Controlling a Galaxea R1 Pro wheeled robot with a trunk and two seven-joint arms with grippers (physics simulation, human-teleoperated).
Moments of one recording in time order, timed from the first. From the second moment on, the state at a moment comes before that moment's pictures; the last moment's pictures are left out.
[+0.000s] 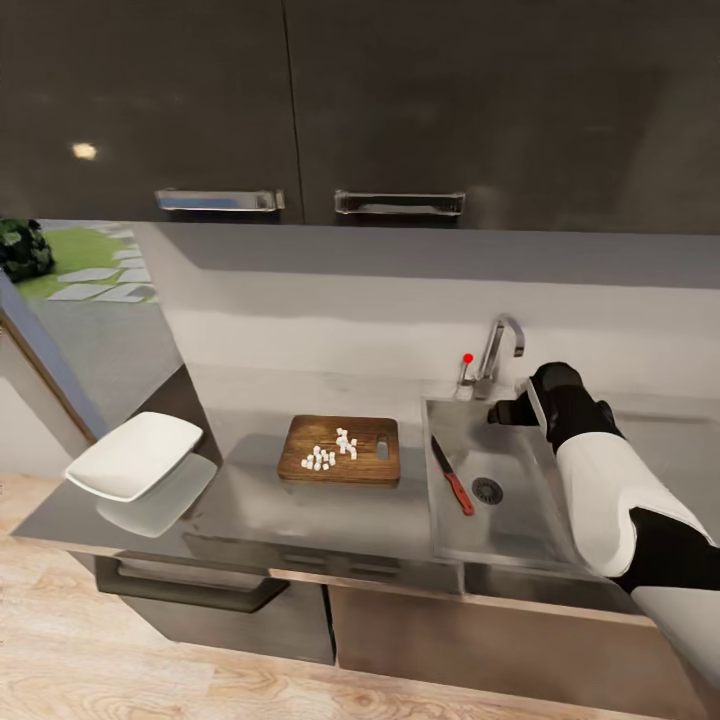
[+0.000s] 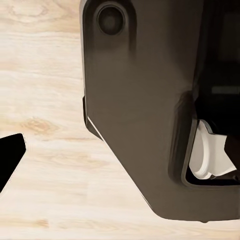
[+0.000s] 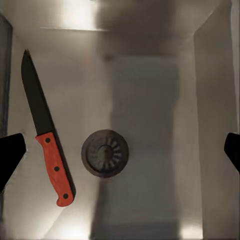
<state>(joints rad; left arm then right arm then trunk) -0.10 0.00 -0.25 0.07 0.27 -0.19 -0.06 -1.23 -0.06 -0.32 -0.57 0.47 0.98 0.19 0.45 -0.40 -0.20</state>
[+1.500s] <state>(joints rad) -0.10 0.00 -0.25 0.07 0.27 -0.19 -0.06 -1.23 0.10 -0.17 -0.58 0.47 0.98 0.19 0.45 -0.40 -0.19</state>
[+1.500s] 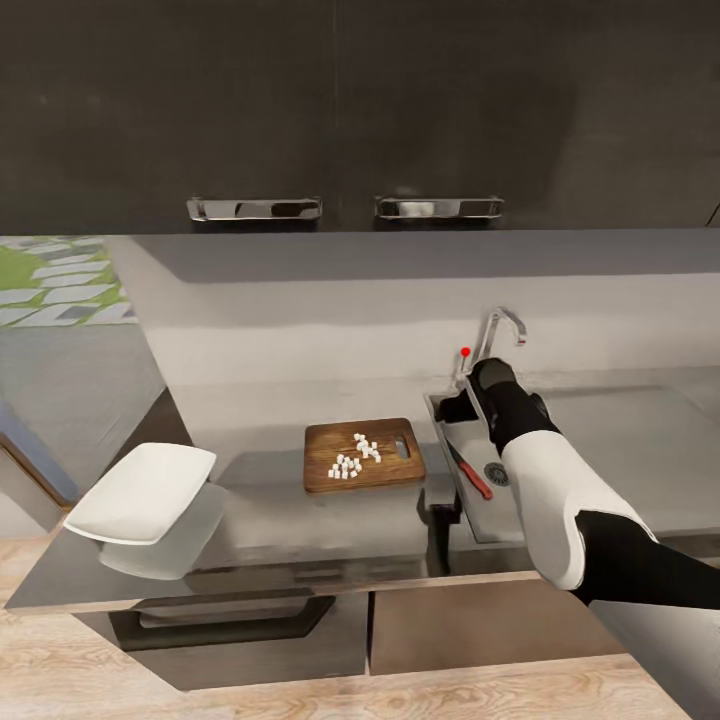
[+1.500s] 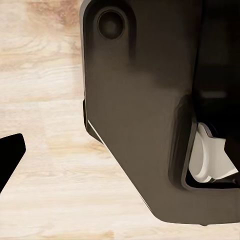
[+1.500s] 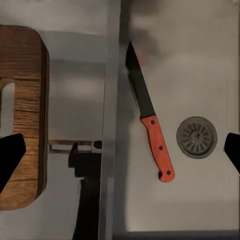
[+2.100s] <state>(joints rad) -0.10 0.00 -0.25 0.07 0.27 -0.19 -0.06 -1.23 0.10 -0.17 -0.59 0.47 0.98 0.19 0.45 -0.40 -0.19</state>
